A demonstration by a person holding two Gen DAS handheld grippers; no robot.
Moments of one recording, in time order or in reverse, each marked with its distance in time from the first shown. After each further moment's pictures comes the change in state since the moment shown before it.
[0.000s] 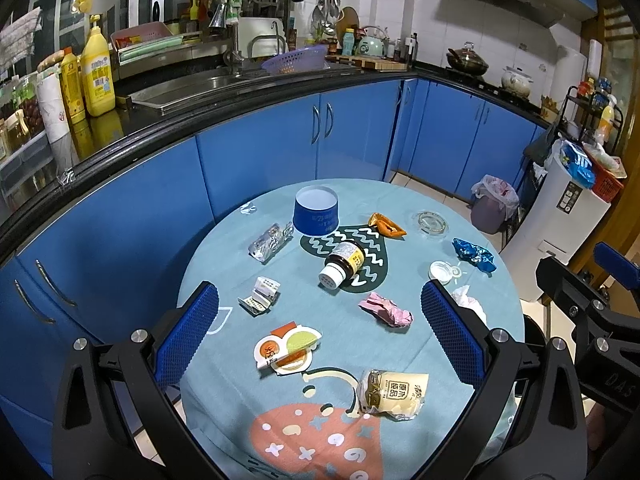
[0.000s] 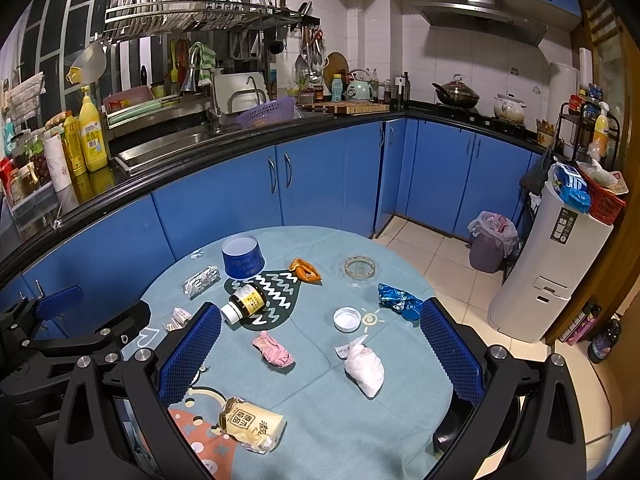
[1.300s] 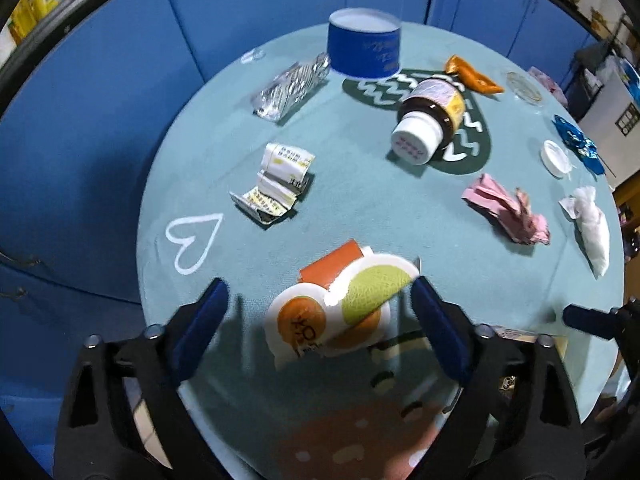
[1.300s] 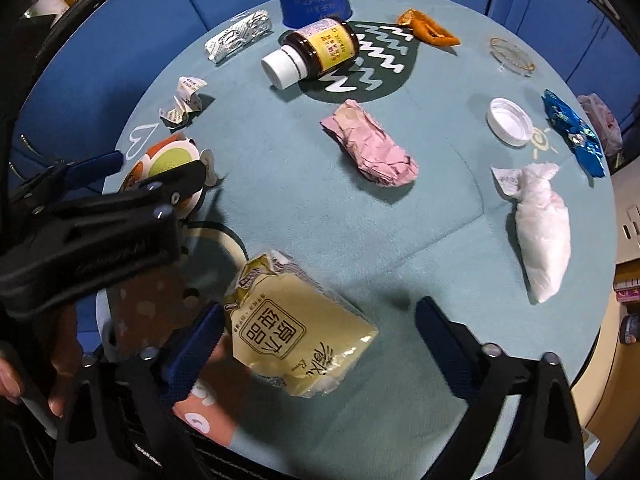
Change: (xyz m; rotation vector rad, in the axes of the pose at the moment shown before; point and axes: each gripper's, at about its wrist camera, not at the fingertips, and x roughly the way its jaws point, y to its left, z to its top) left arm 0.163 0.038 -0.057 0.036 0.478 0.092; right arm 0.163 0.055 -0.105 -0.141 0.769 0.267
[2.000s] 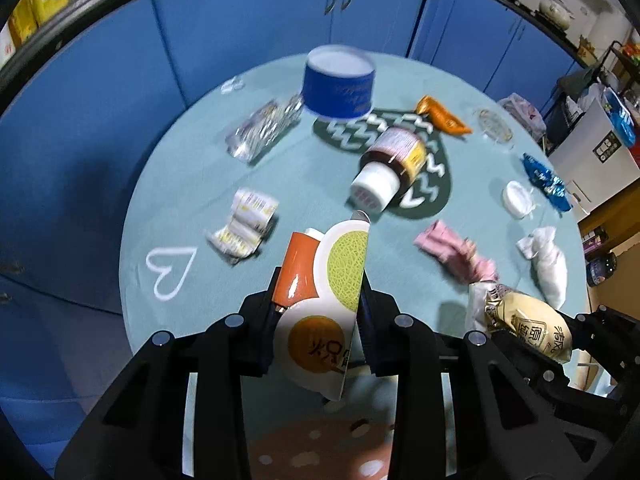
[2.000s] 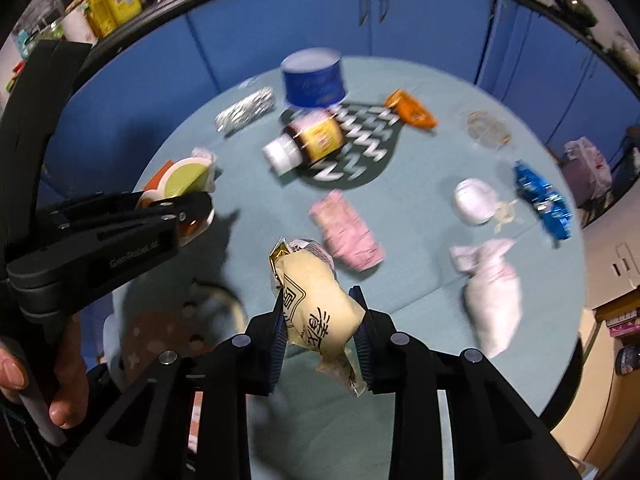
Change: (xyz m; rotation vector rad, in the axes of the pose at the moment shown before) left arm -0.028 -0.015 0.023 -0.024 -0.082 -0.094; right arm -0.038 -0.012 0.008 -0.033 -0.230 -0.035
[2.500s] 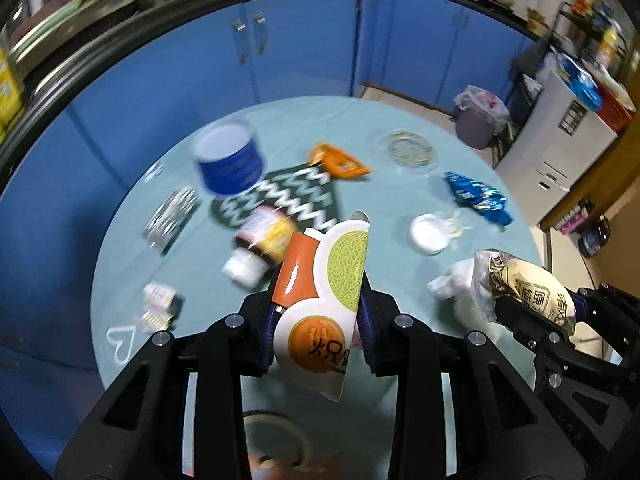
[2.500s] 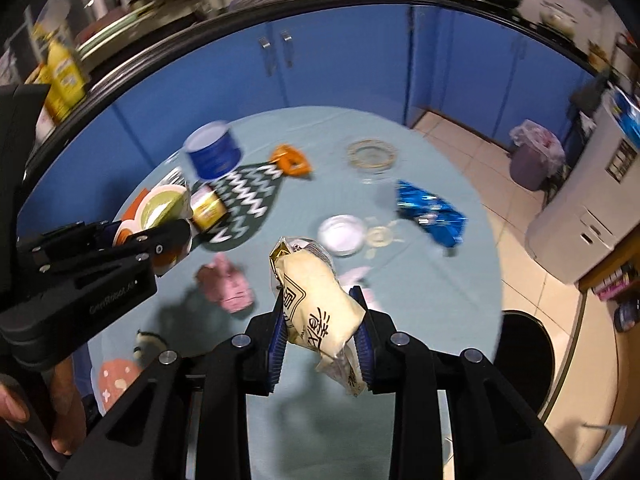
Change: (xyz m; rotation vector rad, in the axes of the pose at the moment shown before) left arm -0.017 -0.105 0.033 0.195 -0.090 -0.035; right arm -0.044 -0.097 0.003 0.195 -0.146 -0.091
